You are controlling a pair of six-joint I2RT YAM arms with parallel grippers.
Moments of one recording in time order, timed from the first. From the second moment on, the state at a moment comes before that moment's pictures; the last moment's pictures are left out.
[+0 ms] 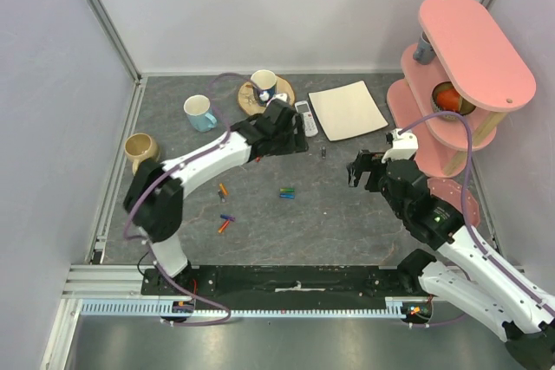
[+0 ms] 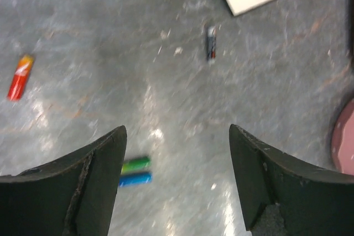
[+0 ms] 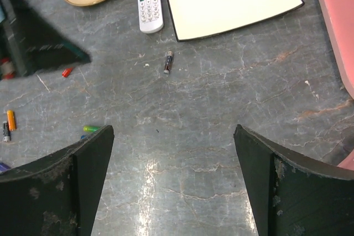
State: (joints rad) left arm -0.73 1.68 1.31 -0.42 -0.12 -0.69; right arm 0.66 0.70 0.68 -0.36 0.42 0.42
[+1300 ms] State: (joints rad) left arm -0.63 2.39 2.08 -0.58 -0.21 -0.78; right arm 0.66 0.73 0.66 -0.38 0.34 0.51
